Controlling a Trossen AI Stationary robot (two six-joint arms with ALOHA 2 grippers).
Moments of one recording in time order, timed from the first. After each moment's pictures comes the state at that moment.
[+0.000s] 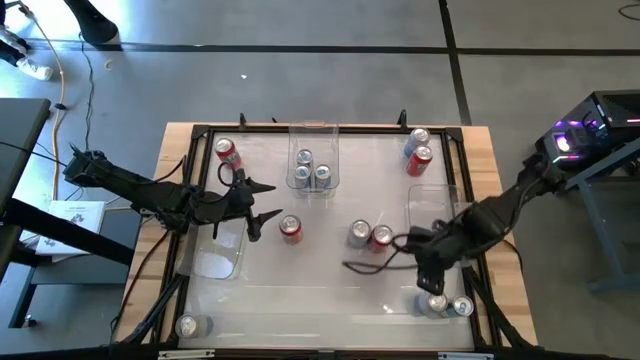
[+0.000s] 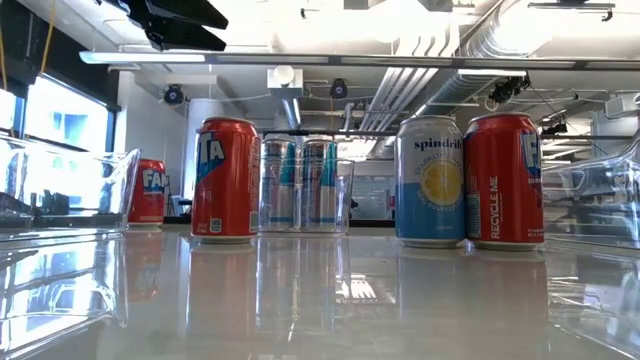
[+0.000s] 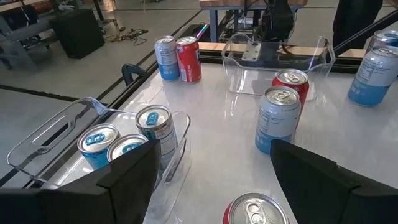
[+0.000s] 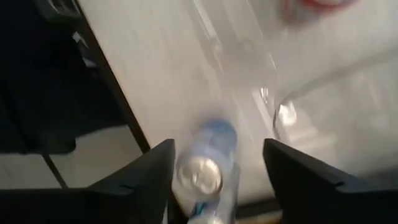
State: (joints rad) left arm -0.31 0.94 0.68 -0.14 -0.64 -0.15; right arm 0.63 1.38 1.45 -1.35 -0.06 1.08
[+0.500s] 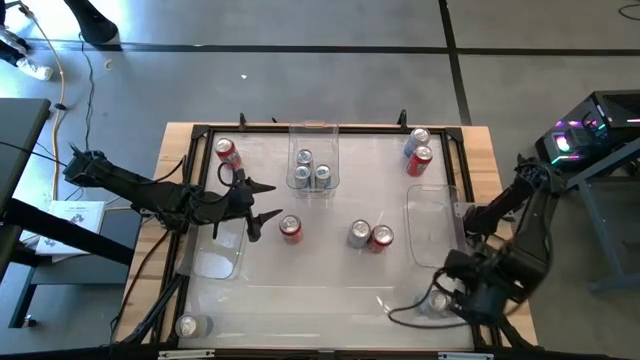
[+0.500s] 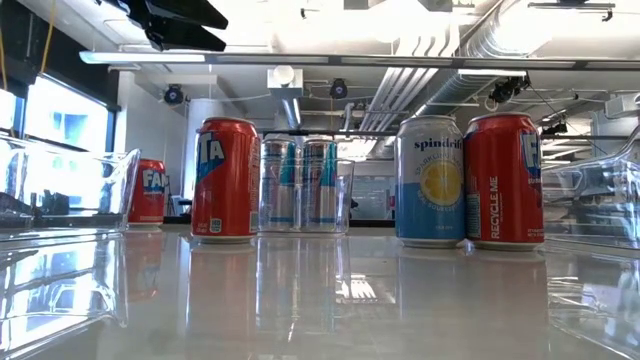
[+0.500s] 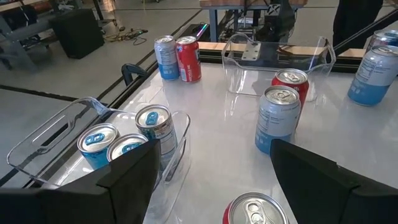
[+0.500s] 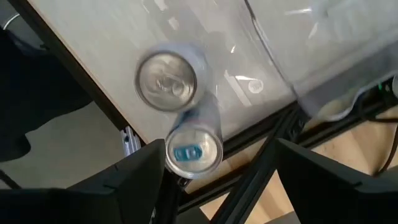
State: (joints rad) left arm -0.32 0.94 0.68 -0.14 -0.64 -0.15; right arm 1.04 1.42 1.44 -1.51 0.00 1.64
